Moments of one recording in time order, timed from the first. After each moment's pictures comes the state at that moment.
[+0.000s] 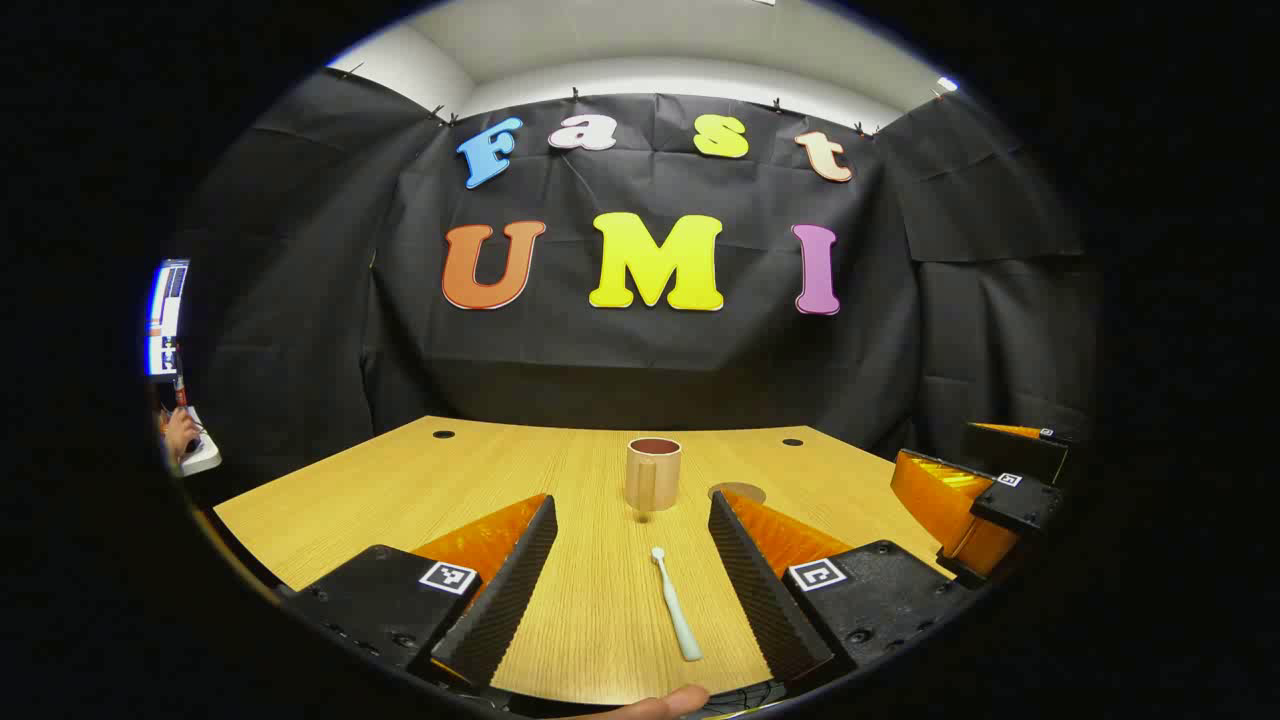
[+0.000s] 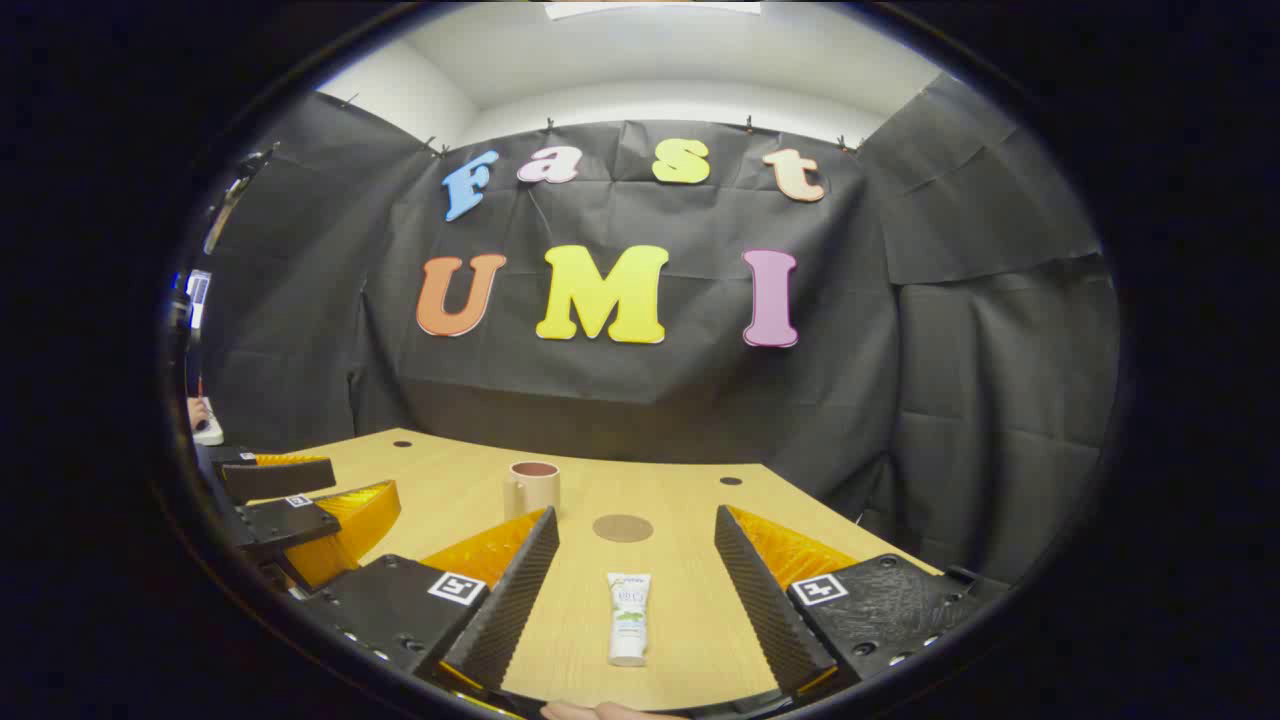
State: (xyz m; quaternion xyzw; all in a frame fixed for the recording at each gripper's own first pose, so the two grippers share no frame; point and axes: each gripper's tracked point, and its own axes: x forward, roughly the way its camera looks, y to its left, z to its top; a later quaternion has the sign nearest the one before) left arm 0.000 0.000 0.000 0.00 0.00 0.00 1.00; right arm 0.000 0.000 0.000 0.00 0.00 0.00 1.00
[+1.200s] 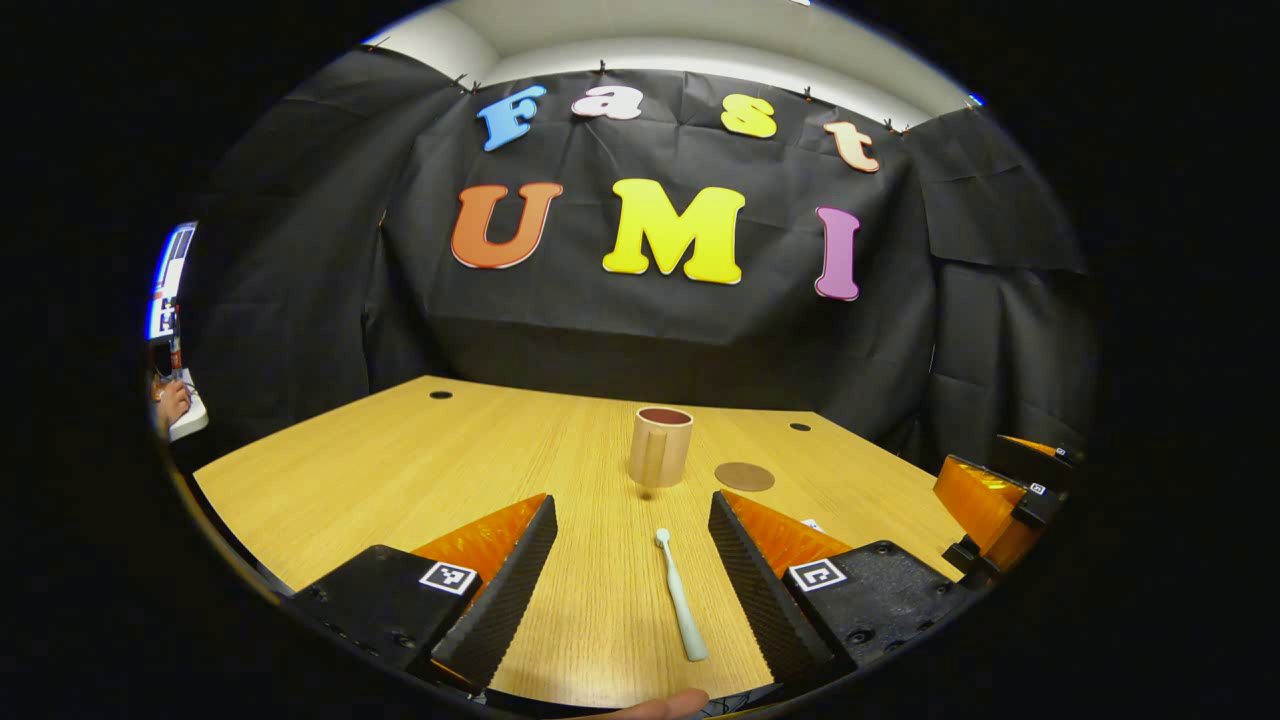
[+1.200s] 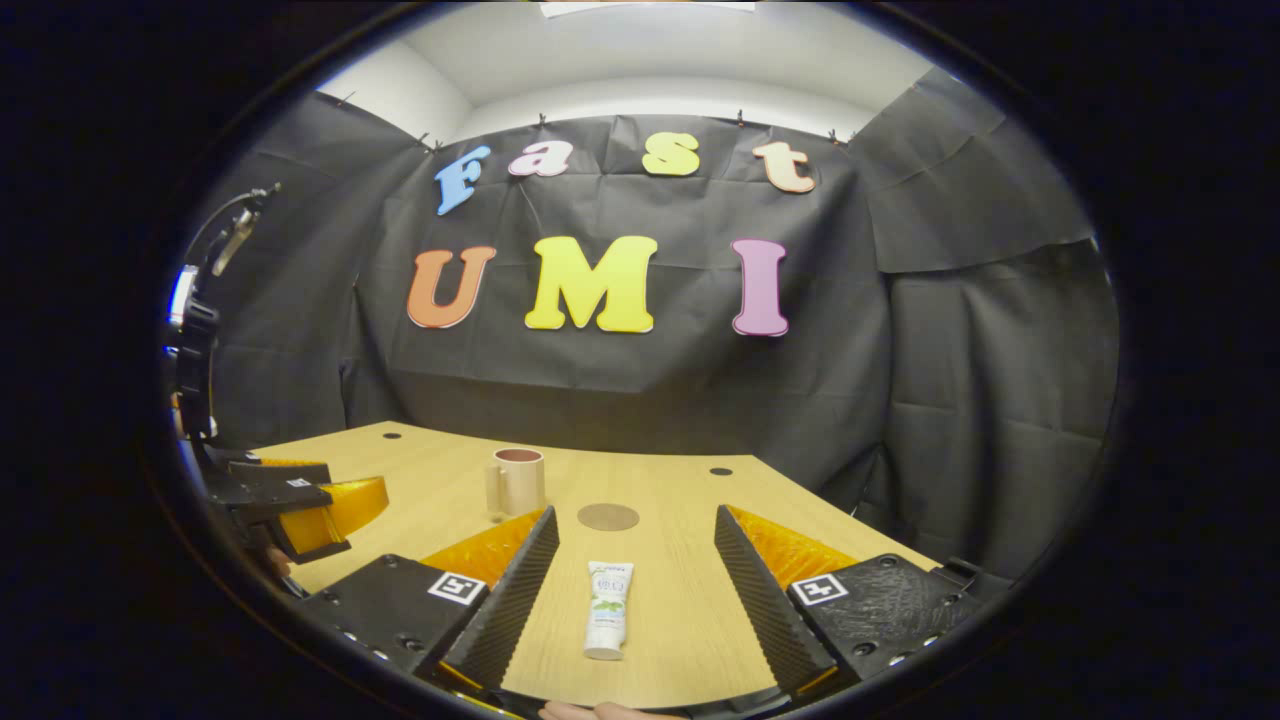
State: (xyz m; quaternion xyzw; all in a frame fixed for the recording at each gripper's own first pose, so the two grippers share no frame) left arm 0.029 0.005 -0.049 -0.05 0.06 0.00 1.00; right arm 0.008 -0.024 -0.026 0.01 0.00 -0.01 1.00
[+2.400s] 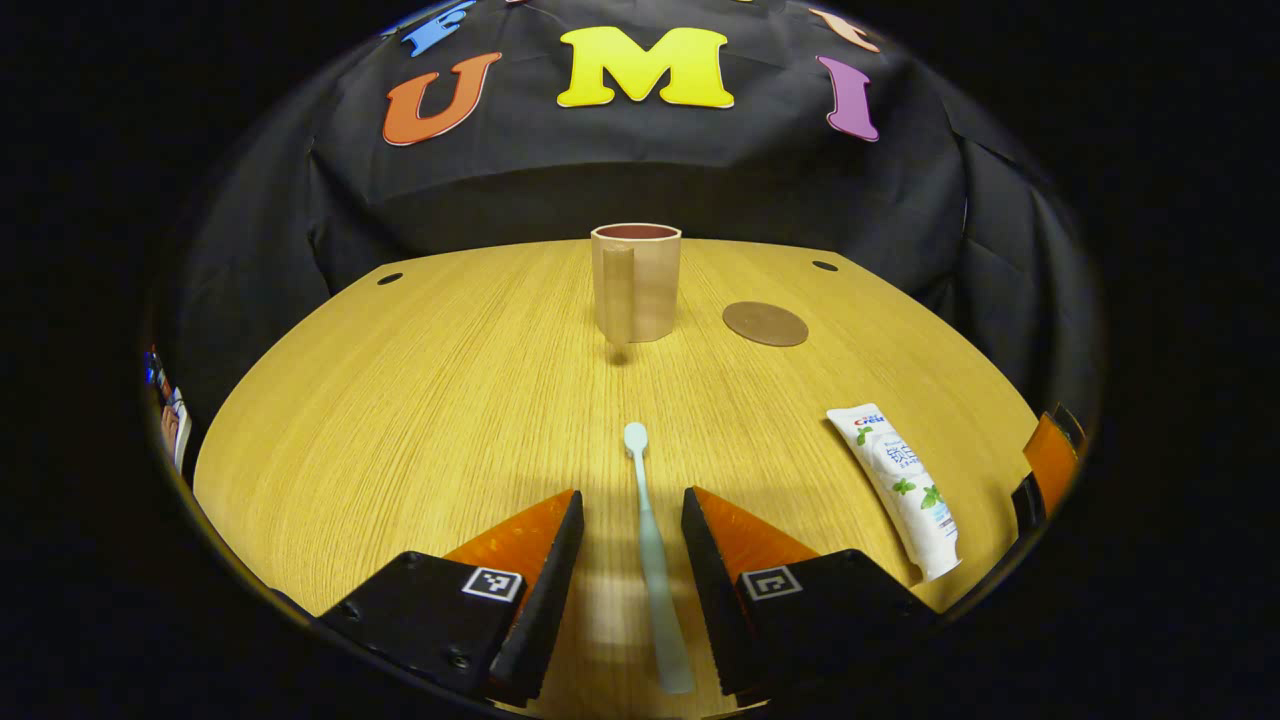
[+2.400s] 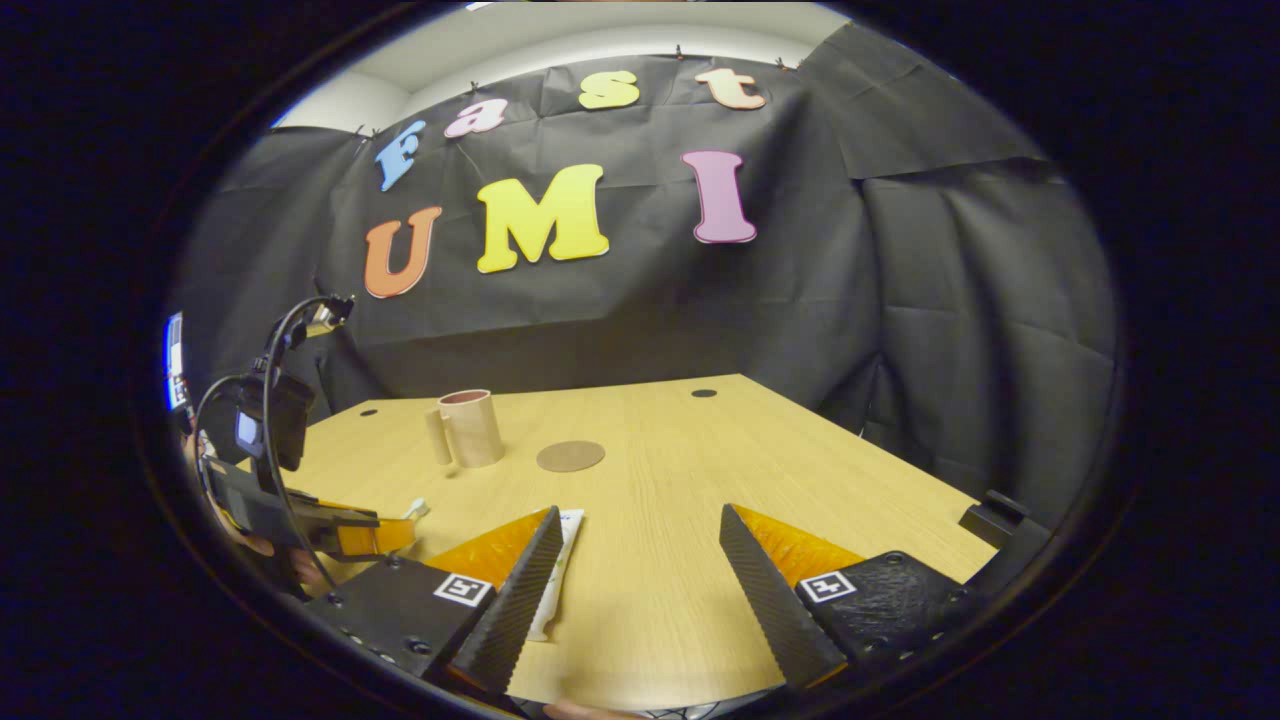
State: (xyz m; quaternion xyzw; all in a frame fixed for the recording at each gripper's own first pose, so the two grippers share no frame) left arm 0.089 -0.023 -0.157 0.02 0.29 0.01 0.96; right arm 0.048 -0.077 -0.101 0.08 0.10 -0.01 0.99
